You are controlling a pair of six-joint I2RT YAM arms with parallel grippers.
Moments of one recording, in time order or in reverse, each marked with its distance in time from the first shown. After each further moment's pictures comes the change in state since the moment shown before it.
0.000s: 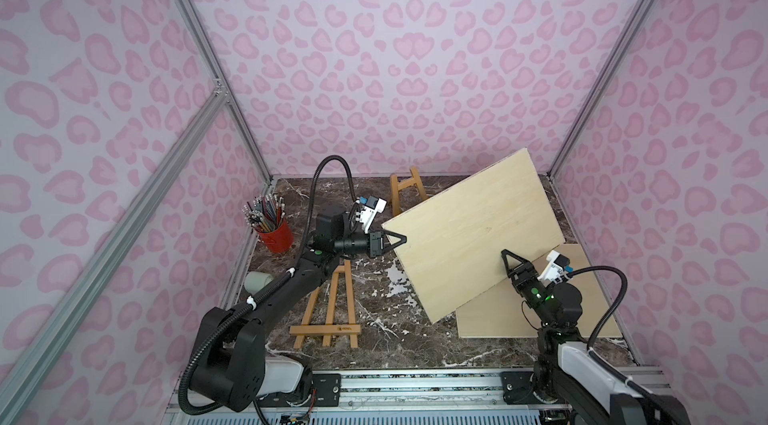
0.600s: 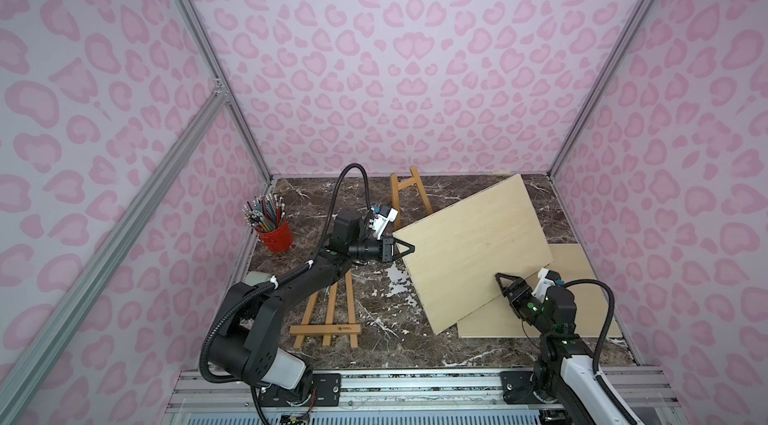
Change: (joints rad) left arm -0.055 0.142 0.009 0.026 -0.084 -0.027; right arm 0.000 -0.183 0.023 -0.578 -0.029 -0.089
